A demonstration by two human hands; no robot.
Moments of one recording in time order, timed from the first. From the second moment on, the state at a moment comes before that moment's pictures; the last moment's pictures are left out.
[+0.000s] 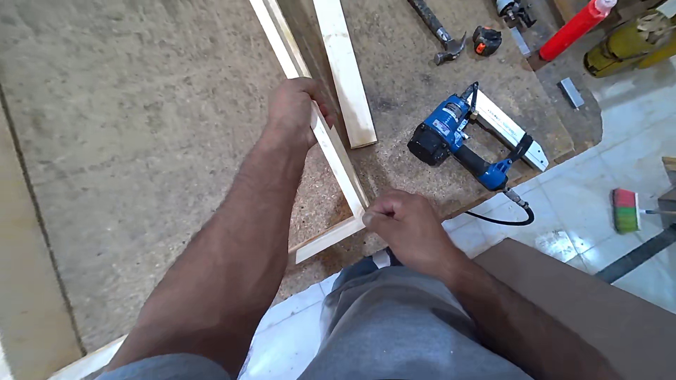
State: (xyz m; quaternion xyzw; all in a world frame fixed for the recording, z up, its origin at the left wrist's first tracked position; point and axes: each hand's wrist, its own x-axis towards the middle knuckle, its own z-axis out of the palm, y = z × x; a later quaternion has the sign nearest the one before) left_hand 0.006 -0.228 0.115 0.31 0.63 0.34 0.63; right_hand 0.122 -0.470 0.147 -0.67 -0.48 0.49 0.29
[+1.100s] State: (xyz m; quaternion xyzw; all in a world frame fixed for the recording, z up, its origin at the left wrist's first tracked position) left_hand 0.005 -0.226 0.112 0.33 0.63 0.33 0.62; right_hand 0.213 -0.650 0.100 -0.48 -0.88 0.06 0.00
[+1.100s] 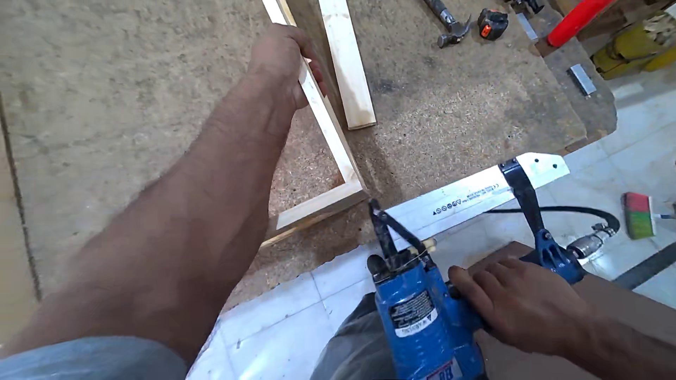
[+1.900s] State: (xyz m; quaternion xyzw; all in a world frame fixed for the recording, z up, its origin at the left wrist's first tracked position) left_hand 0.007 -0.229 0.115 0.33 0.64 0.34 0.60; right_hand 0.193 -0.642 0.122 -0.48 -0.87 0.03 -0.03
